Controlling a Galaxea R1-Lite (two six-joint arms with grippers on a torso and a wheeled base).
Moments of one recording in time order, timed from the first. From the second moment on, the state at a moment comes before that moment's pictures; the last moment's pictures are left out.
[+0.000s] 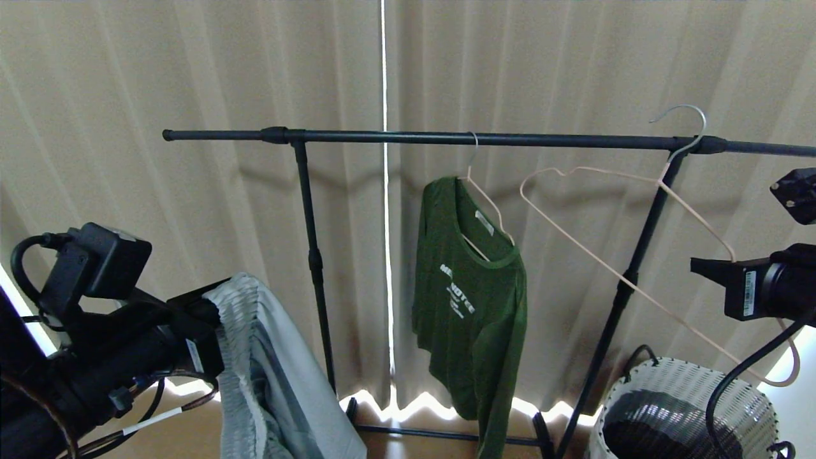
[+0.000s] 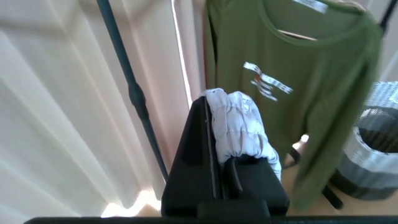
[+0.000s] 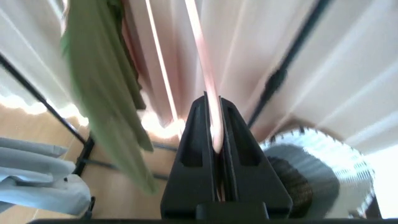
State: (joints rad) left arm -0.38 1.33 -0.30 -0.94 -0.03 0.11; right arm 0.11 1.28 -0.73 -0.13 -0.06 0.02
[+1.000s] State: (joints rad) left arm -0.38 1.32 -0.25 -1.02 -0.03 0.11; right arm 0.12 1.22 -0.64 -0.13 -0.06 0.02
